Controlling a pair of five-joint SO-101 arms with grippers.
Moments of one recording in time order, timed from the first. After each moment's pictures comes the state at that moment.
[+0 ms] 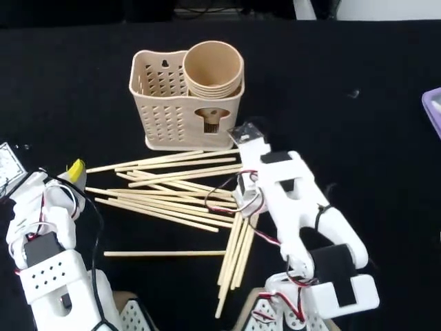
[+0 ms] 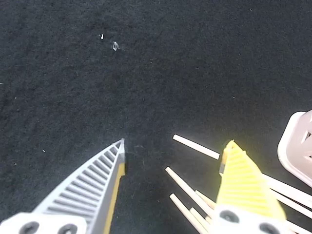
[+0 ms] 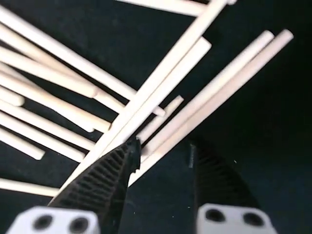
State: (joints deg) left arm -33.1 -72.5 76.6 40.5 9.1; right arm -11.8 -5.1 47.2 58.2 10.4
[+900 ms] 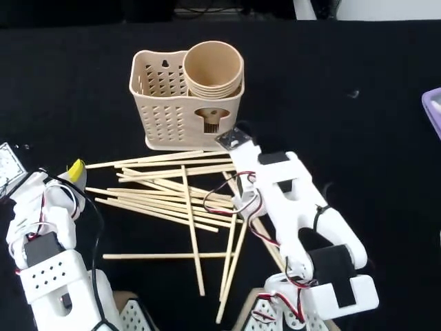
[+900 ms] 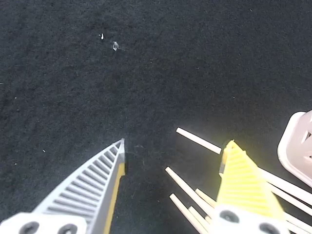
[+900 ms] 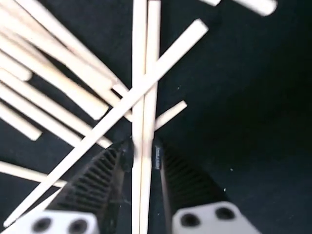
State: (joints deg) left arm -33.1 -72.5 76.6 40.5 9.1; right arm -12.2 -5.4 47.6 60.4 21.8
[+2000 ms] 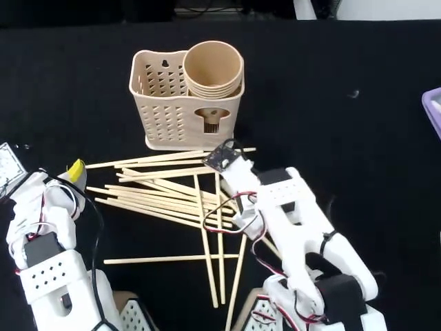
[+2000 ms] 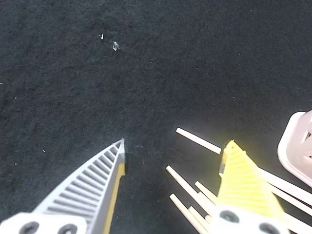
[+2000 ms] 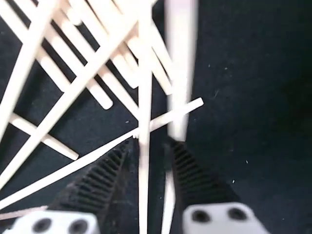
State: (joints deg) left arm -33.1 -72.5 76.6 40.5 9.1; right arm -15.1 -19.8 56.8 61.8 31.5
